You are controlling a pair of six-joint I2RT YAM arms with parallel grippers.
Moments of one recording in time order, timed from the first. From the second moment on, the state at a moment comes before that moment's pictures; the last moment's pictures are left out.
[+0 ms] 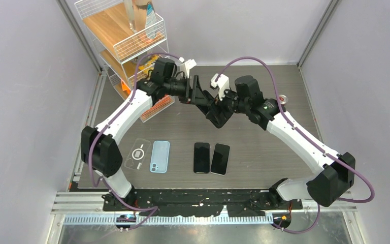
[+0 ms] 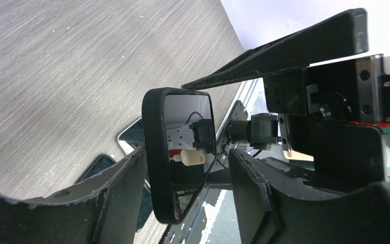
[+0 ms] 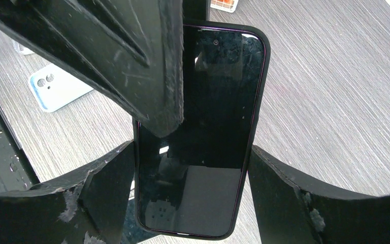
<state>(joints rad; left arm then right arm) -0.48 1.68 1.56 -0.47 0.82 -0.45 0.57 1.33 1.24 -0.45 -0.34 -0.22</state>
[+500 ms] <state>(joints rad) -0.52 1.74 1.56 -0.44 0.82 -0.53 0.57 1.32 1.24 -0.49 -0.30 -0.22</state>
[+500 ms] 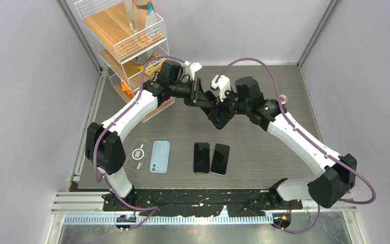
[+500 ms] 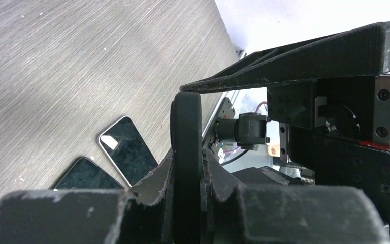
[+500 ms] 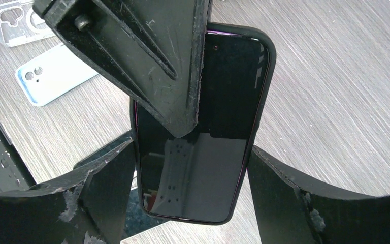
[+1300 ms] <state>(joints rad) -0.47 1.48 1.48 -0.46 0.87 -0.23 0.57 1.17 1.43 -0.62 -0.36 -0.26</state>
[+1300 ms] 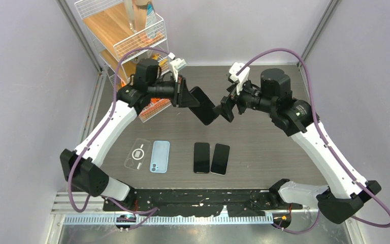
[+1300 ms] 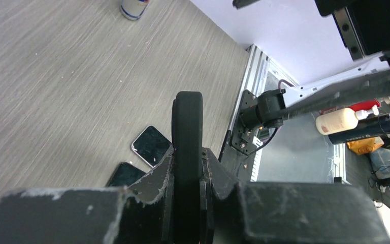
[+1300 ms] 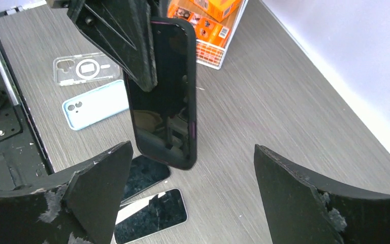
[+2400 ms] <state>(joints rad) -0.42 1.12 1.14 0.11 1.15 -0.47 0.51 1.27 1.39 -0.63 -1.09 -0.23</state>
